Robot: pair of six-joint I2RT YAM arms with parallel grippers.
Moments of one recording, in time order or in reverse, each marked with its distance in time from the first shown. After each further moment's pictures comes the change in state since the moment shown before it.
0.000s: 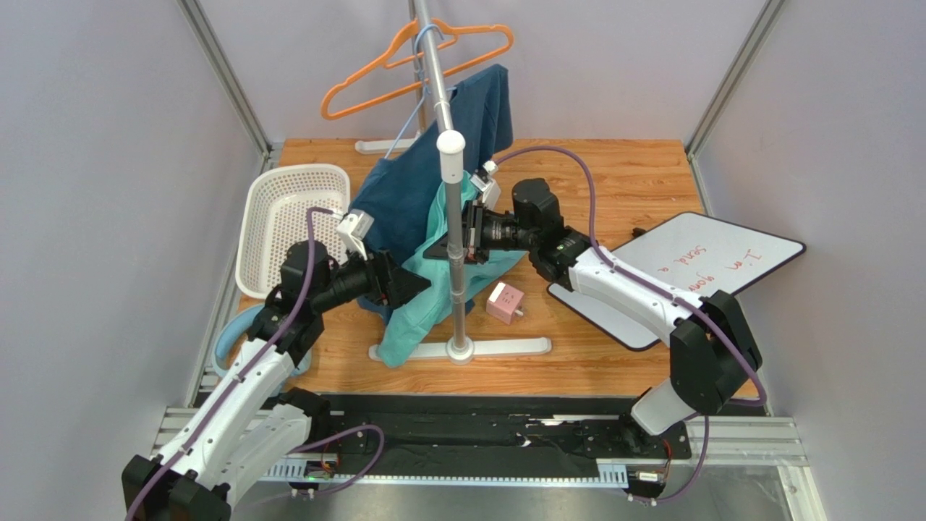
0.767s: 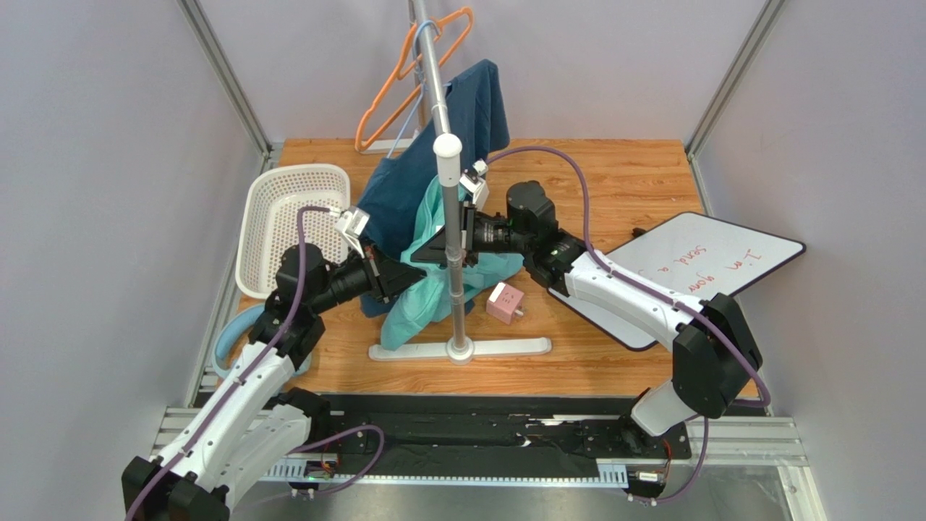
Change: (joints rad) left arm -0.004 -0.002 -0.028 0.170 0.068 -0.116; right arm 0.065 -0.013 0.013 0.084 -0.010 0.077
